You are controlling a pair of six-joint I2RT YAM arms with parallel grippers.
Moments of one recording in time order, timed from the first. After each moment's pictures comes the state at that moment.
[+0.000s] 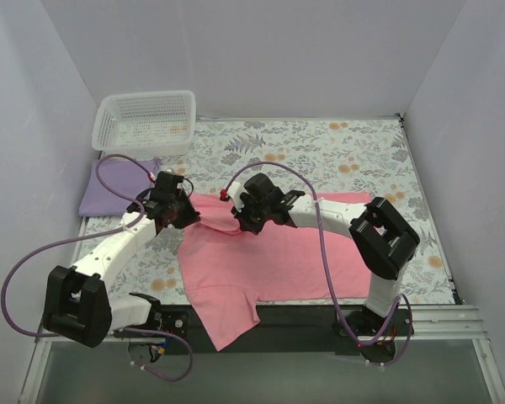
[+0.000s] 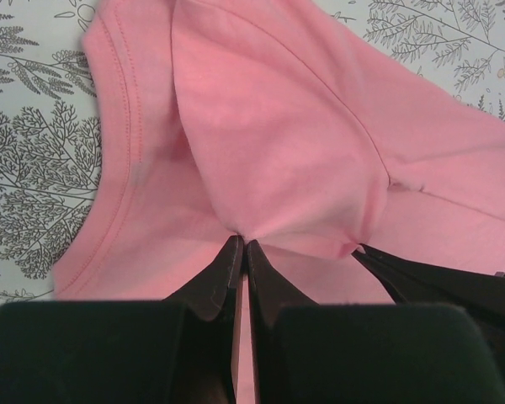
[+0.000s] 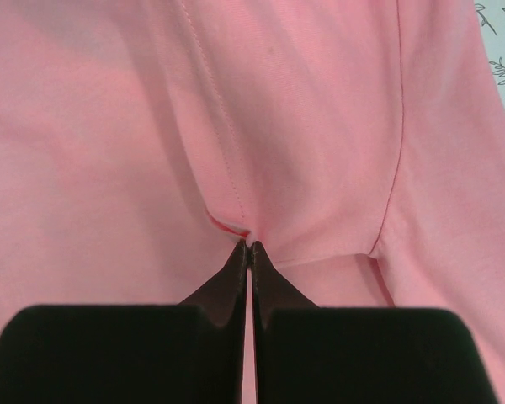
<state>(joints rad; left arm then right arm) -0.33 1.25 0.83 -0.51 -0.02 -0.78 0.88 1.82 1.18 -0.20 -0.28 -0.19</state>
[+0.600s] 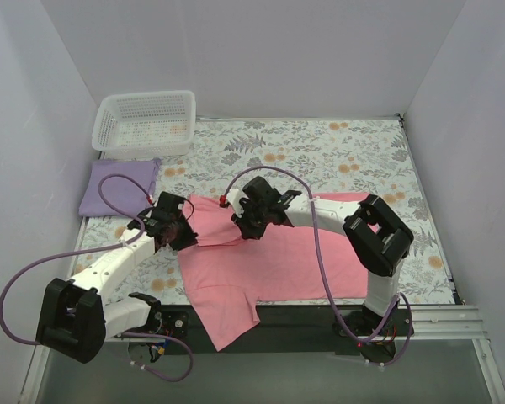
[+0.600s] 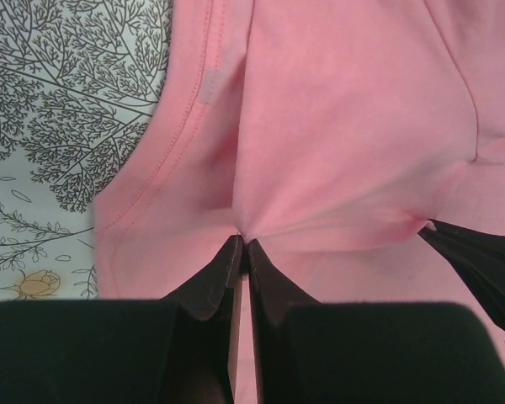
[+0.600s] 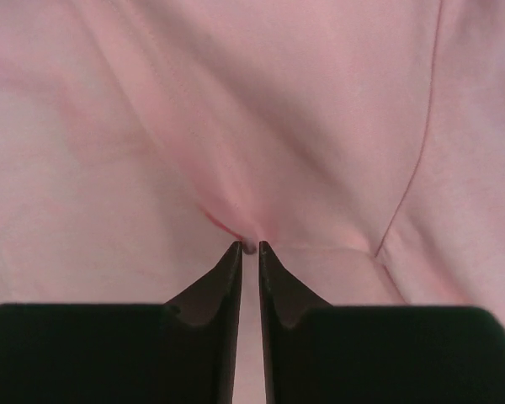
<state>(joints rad) -0.36 1.14 0.66 -0.56 -0.04 -0.84 0.88 1.85 1.19 -0.28 -0.34 -0.22</state>
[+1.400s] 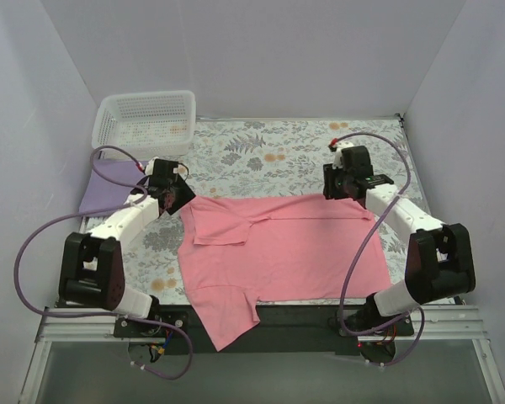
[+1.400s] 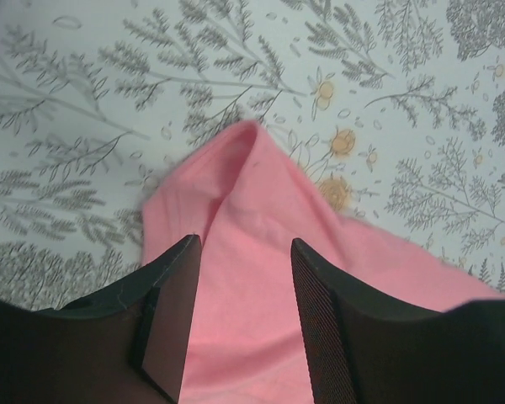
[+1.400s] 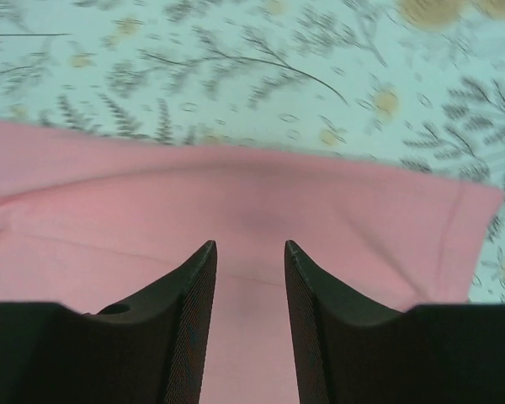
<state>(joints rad) -0.22 1.42 0.88 -0.35 -0.16 -0.81 0.32 1.48 1.00 -0.33 -0.05 0.06</state>
